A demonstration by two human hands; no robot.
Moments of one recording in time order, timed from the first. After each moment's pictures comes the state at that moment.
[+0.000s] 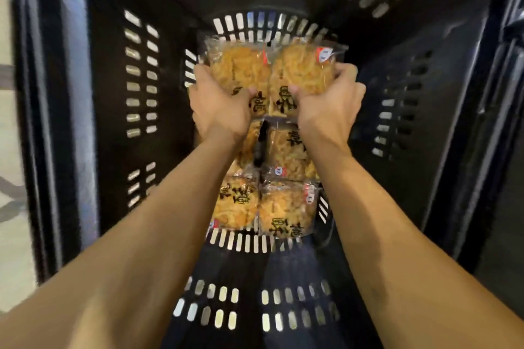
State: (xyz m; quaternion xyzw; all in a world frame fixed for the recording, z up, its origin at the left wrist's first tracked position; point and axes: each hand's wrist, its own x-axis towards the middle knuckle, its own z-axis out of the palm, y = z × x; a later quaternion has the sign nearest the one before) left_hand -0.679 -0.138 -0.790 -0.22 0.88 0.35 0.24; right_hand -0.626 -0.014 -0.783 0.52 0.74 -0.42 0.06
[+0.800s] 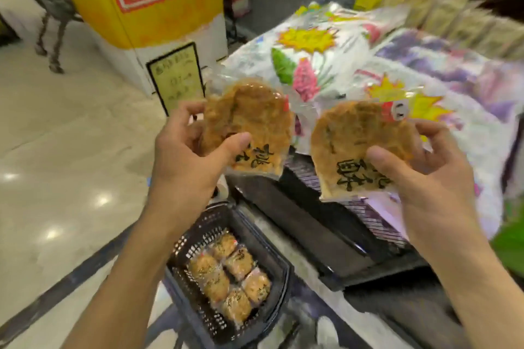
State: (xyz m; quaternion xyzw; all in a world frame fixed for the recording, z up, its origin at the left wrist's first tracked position) left_hand -0.560 -0.154 0.012 0.44 0.61 0.61 0.25; right_hand -0.309 -0.087 0.007 0.43 0.57 -0.46 -0.53
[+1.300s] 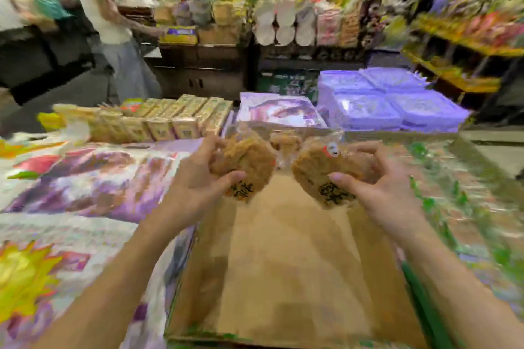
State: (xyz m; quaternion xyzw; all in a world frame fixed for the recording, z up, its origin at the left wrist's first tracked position) left_hand -0.056 0.104 0.076 0.77 0.38 0.38 0.33; right_hand 0.209 -0.024 0.076 0.60 0.51 -0.18 -0.58
